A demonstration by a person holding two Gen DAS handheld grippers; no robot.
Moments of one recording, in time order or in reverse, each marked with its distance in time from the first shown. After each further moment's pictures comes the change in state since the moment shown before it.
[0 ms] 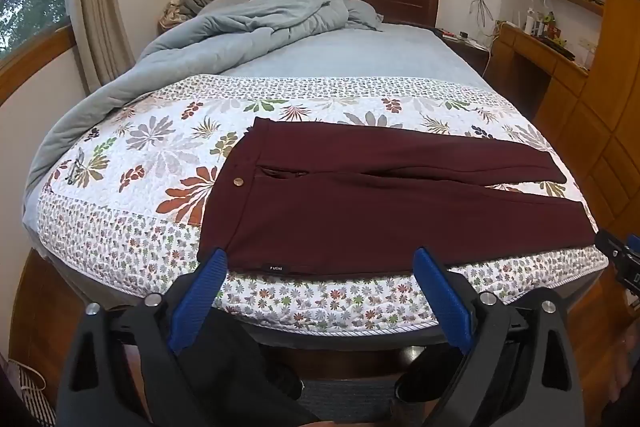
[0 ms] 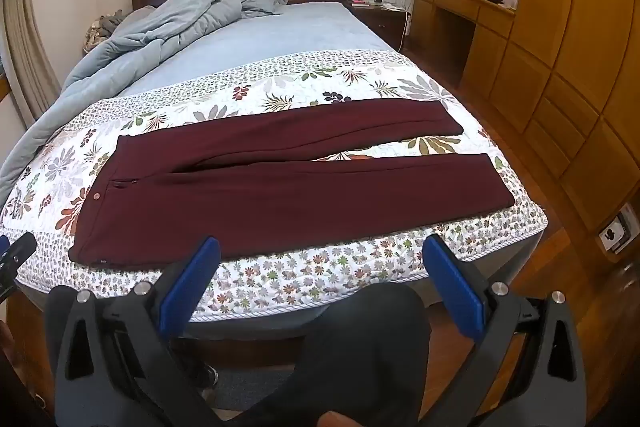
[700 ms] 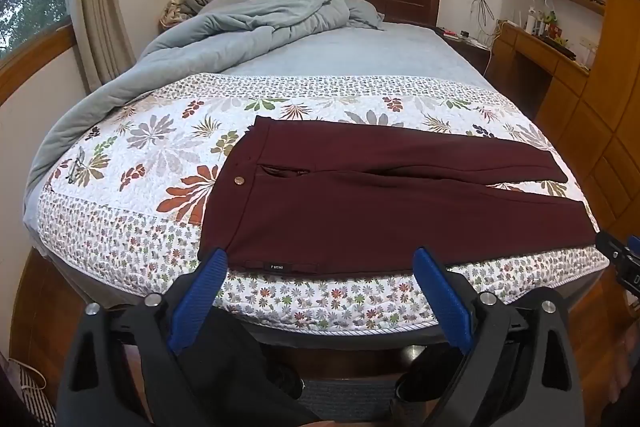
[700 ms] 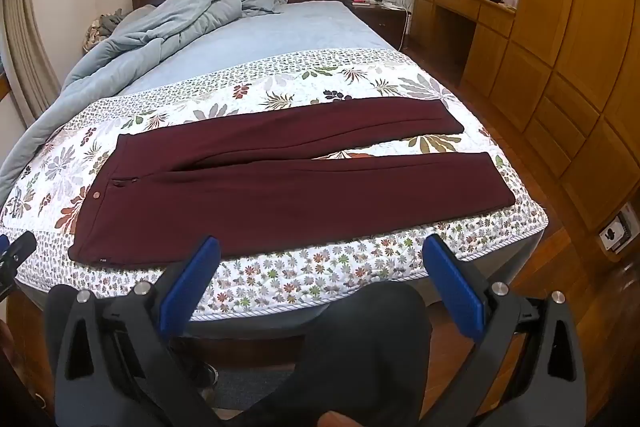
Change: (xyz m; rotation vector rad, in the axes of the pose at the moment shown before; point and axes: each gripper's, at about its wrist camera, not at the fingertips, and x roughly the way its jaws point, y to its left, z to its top) left arm 0.000 0.004 -0.002 0.001 0.004 0.000; right arm 0.003 0.001 -0.002 -0.008 -0.001 -0.009
